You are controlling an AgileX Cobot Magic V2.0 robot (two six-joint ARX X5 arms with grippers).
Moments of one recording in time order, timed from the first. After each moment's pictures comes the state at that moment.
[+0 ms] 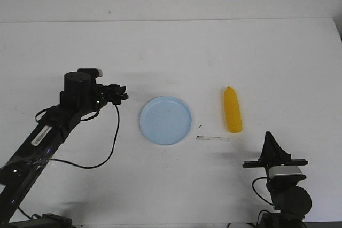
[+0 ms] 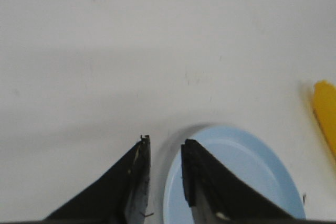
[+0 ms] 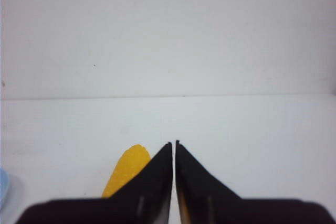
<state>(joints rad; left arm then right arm) -0.25 1.39 1.14 -0.15 0.29 -0.27 -0.01 0.00 0.01 0.10 -0.05 0.05</state>
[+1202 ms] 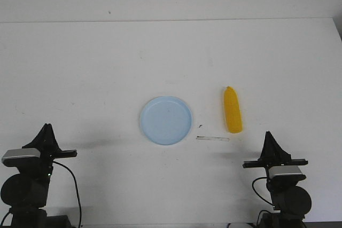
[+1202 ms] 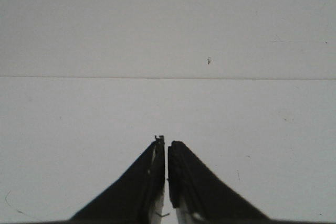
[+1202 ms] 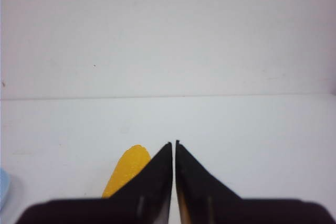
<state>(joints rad) 0.06 0.30 0.41 0.02 -0.02 0.01 -0.01 0.00 0.01 0.10 -0.05 0.05</state>
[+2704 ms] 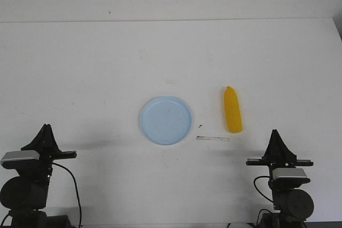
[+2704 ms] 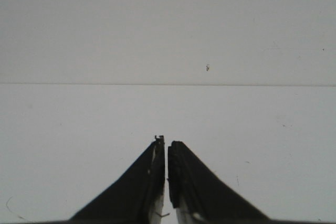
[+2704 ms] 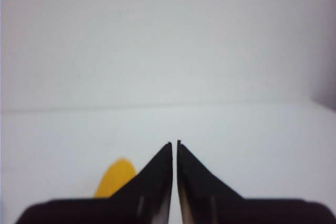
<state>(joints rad) 0.06 0.27 0.41 0.01 -0.02 0.01 -0.01 0.00 0.02 0.19 0.00 0.06</state>
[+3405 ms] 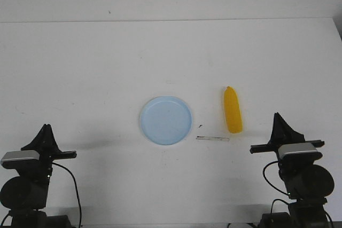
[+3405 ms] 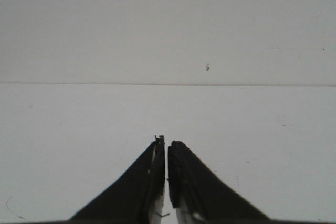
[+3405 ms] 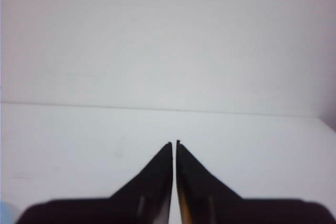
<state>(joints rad) 0.06 0.27 0.41 0.02 -0.02 0.01 0.04 0.39 0.49 -0.07 -0.04 -0.02</state>
